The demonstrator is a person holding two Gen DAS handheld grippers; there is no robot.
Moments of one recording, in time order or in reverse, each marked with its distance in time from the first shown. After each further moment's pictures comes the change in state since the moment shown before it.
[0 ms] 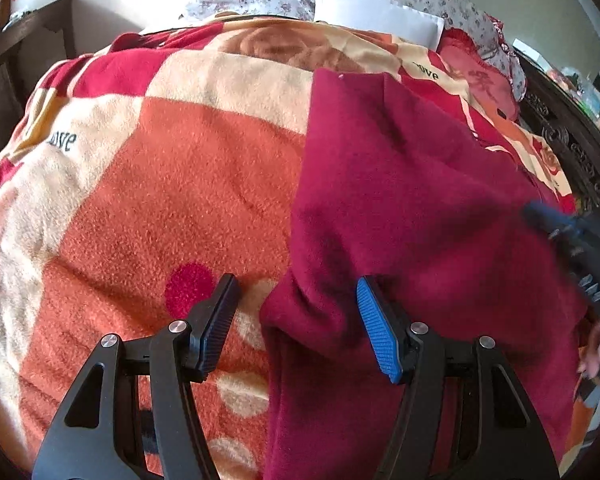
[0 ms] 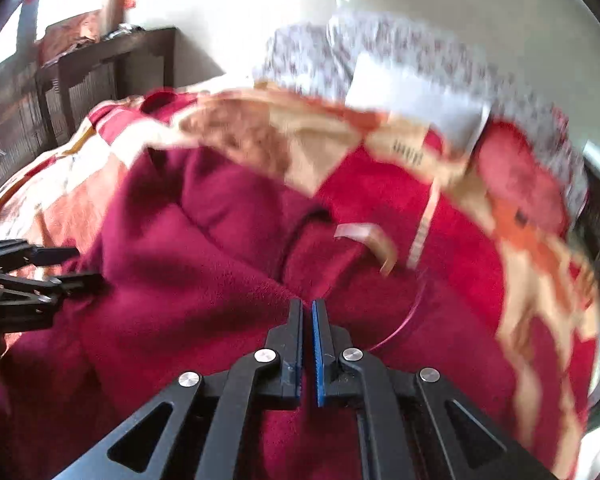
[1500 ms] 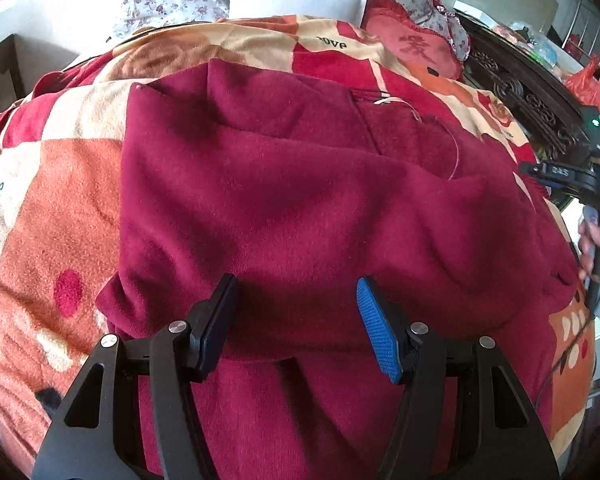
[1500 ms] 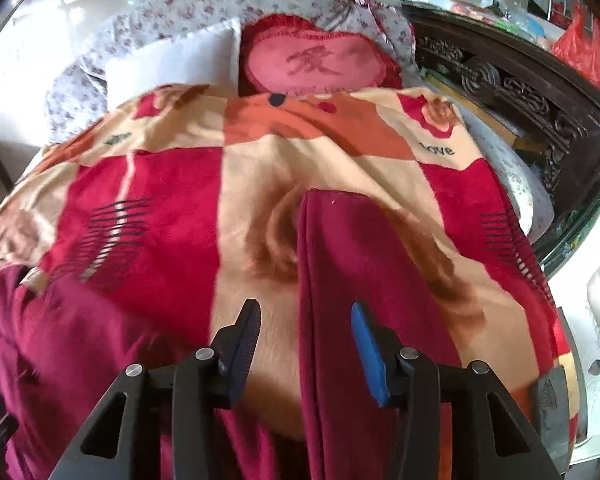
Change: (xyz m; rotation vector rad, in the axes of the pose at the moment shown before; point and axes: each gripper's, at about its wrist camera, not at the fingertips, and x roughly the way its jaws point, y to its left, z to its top) left arm 0.006 -0.089 -0.010 0.165 0.031 -0.091; right arm -0.020 -0.238 -0.067 0.606 0.126 -0.298
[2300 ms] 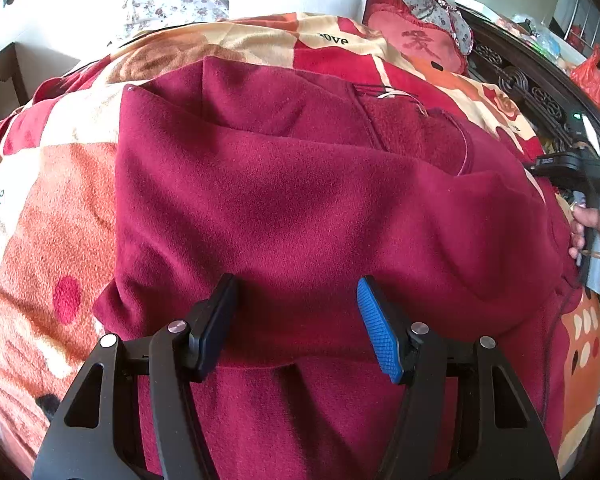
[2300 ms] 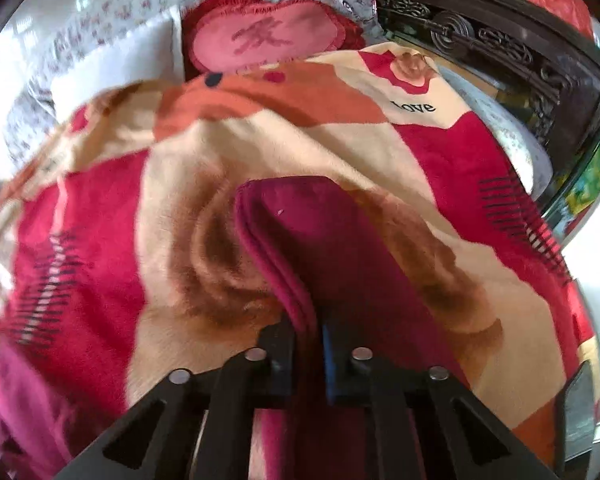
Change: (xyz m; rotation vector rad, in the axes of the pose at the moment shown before) left arm 0.008 -0.003 -0.001 0.023 -0.001 0.031; right arm 0.041 -0.040 0.009 0.153 0.051 0.009
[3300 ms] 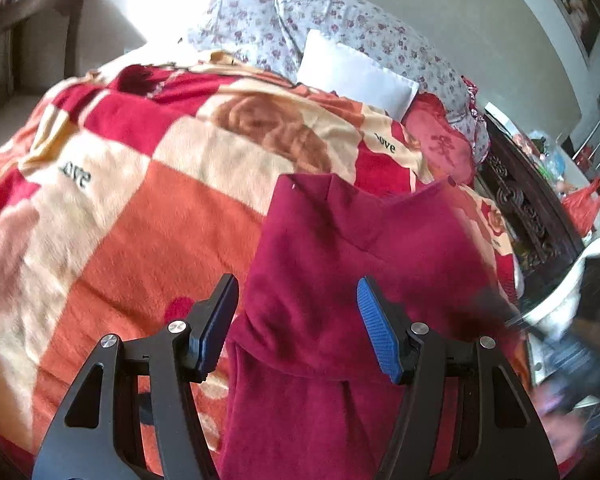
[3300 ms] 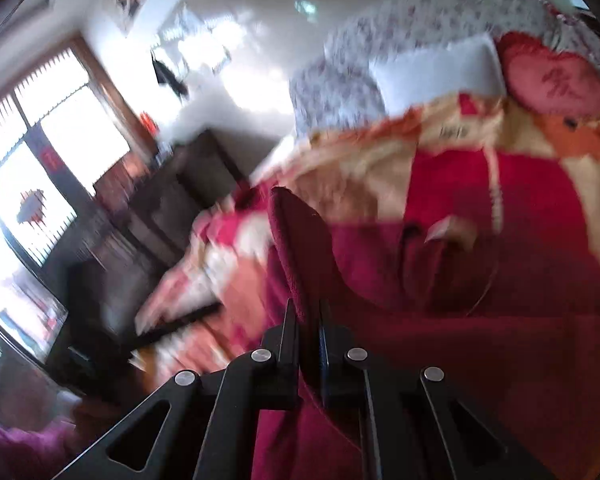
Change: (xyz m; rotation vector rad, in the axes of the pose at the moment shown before) left arm -0.084 0.102 0.018 -0.316 -0.150 -0.118; right arm -0.141 0.229 -0.137 -0.359 -0.017 0.798
